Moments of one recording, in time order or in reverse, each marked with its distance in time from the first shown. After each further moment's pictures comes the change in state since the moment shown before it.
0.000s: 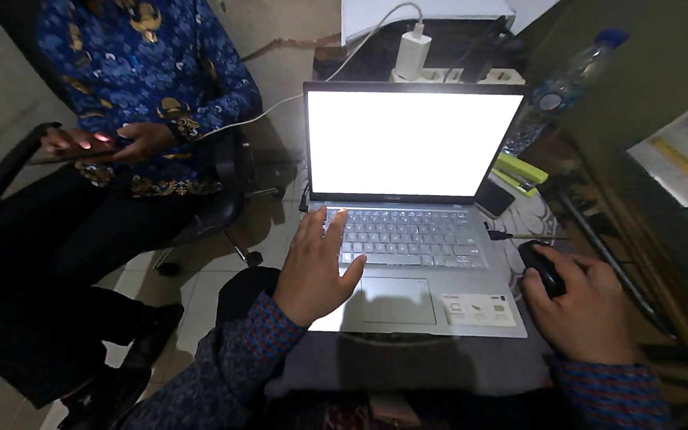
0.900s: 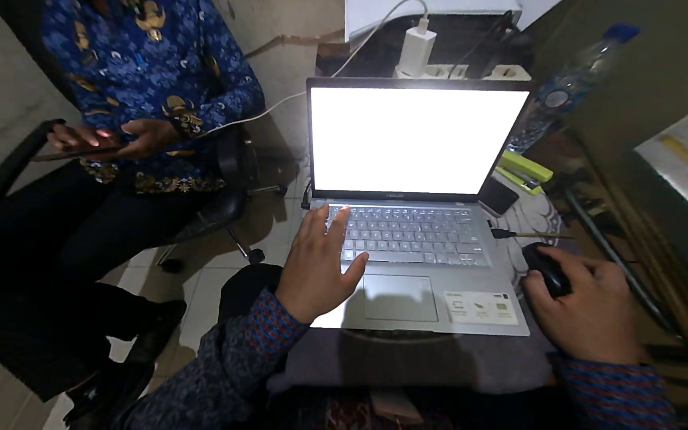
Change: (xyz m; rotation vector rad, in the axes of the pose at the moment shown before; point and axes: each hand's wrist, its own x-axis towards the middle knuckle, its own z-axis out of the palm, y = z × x) left_hand 0.000 0.000 0.000 0.014 -0.016 -0.015; right_hand -0.001 -0.004 -0.003 0.015 -0.003 0.032
